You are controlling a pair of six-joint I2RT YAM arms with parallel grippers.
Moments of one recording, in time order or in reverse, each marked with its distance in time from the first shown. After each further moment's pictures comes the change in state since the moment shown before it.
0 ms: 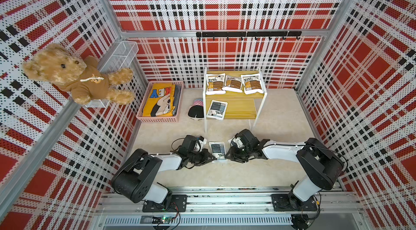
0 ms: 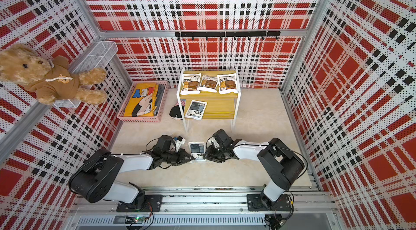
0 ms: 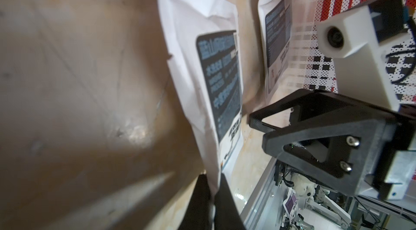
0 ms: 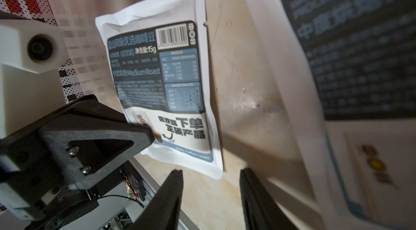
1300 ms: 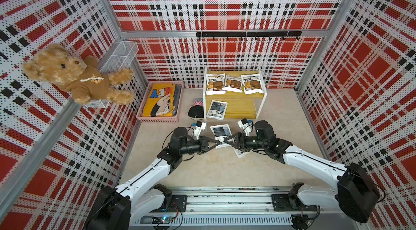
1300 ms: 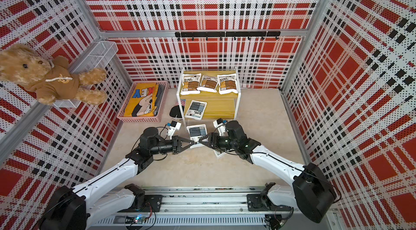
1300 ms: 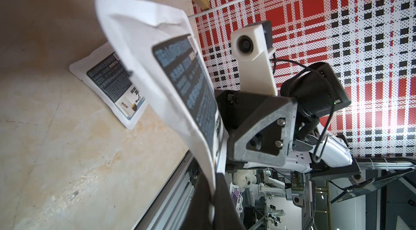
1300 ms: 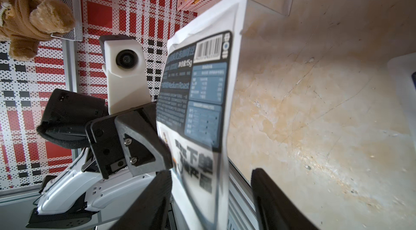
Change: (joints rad) left arm -0.002 -0.420 0.093 0.049 0.143 -0.267; right arm -0.073 -0.362 -0.033 0.184 -0.146 0.104
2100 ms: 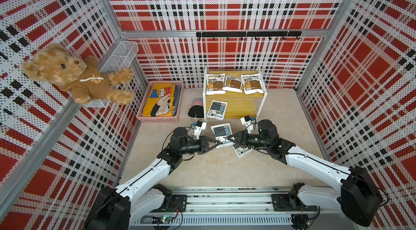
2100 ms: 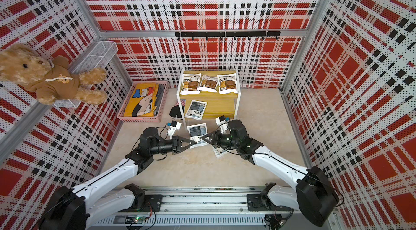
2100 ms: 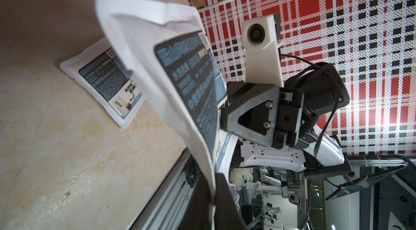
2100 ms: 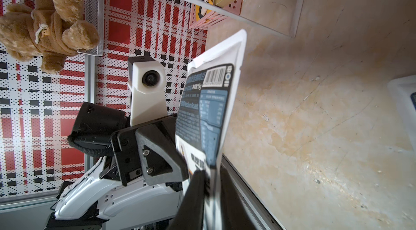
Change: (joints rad) left arm -0.008 -0.003 0.000 0.015 0.007 -0.021; right arm -0.013 -0.040 -0.006 0.048 0.027 0.036
